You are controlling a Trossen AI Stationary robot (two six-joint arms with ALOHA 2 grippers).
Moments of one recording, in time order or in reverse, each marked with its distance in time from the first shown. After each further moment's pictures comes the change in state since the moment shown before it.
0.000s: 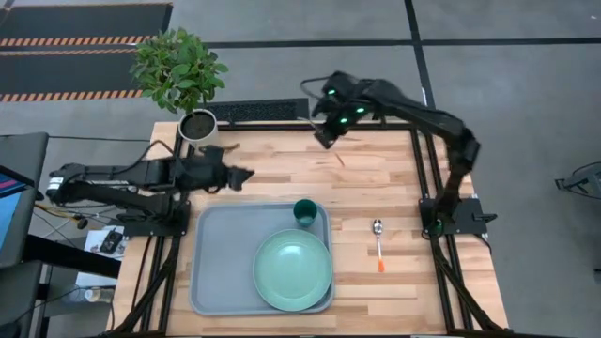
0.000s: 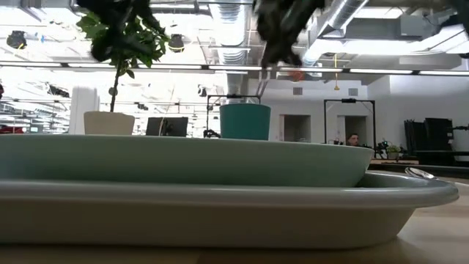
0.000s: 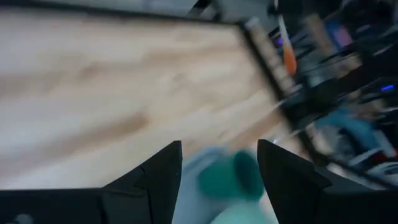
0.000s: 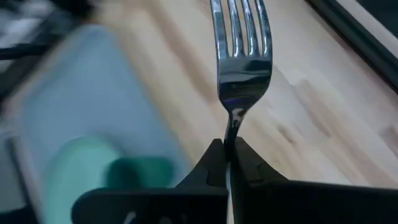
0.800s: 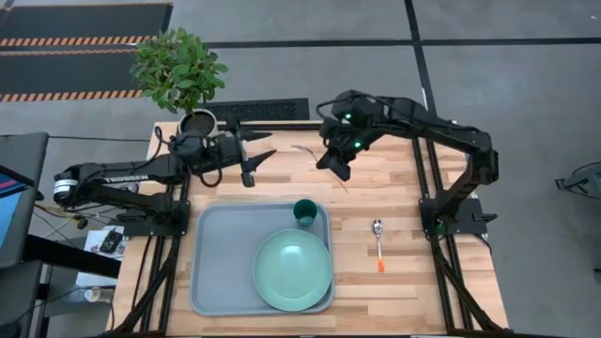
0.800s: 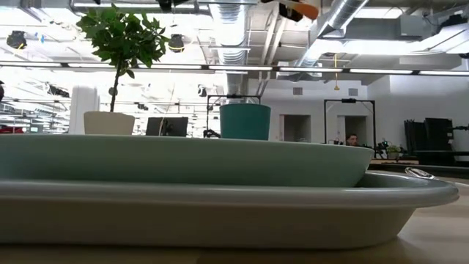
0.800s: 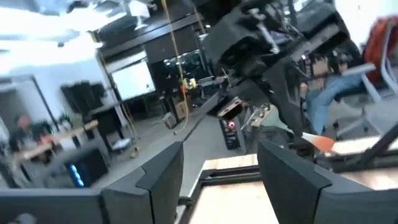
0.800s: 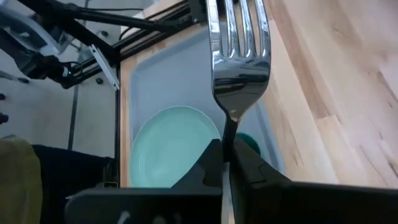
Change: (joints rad) left arm 0.174 0.169 0.000 0.839 0.332 1.326; right arm 0.259 -0.170 0.000 0.044 -0.082 0.002
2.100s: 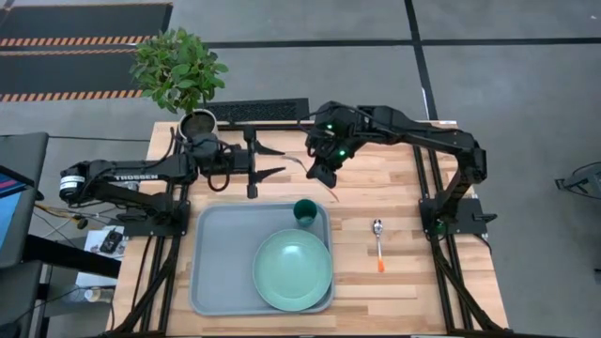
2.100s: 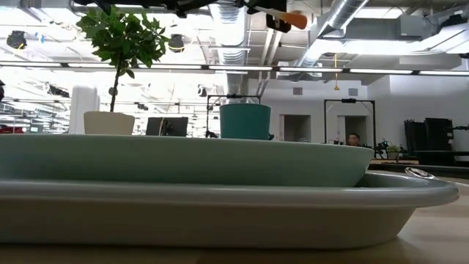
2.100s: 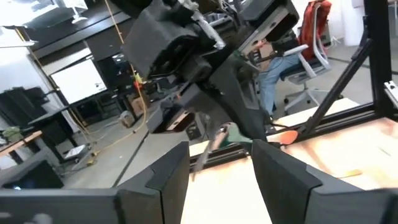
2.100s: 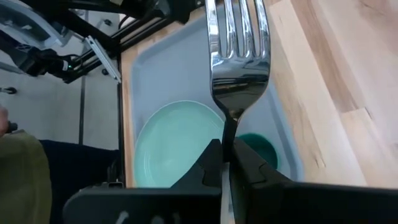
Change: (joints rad) left arm -0.003 0.087 0.001 -0.021 0.187 0.045; right arm 0.031 0.093 0.000 0.046 -0.026 0.047
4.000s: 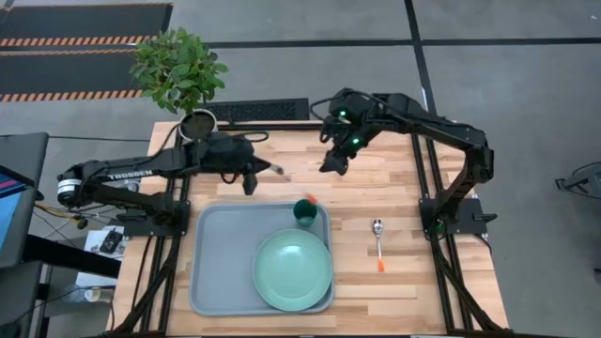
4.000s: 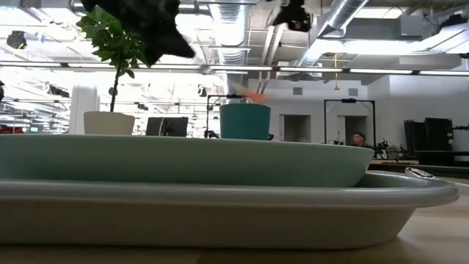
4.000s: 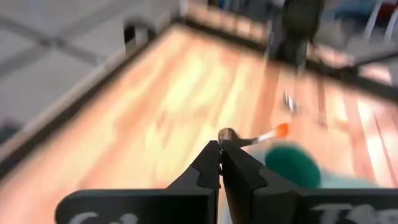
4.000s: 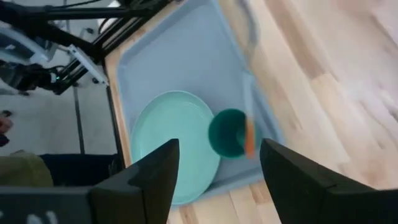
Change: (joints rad) left arm 0.062 -0.032 0.068 -0.621 -0.136 -0.546; right arm -0.074 -0.058 0.017 -0.163 0.009 0.051
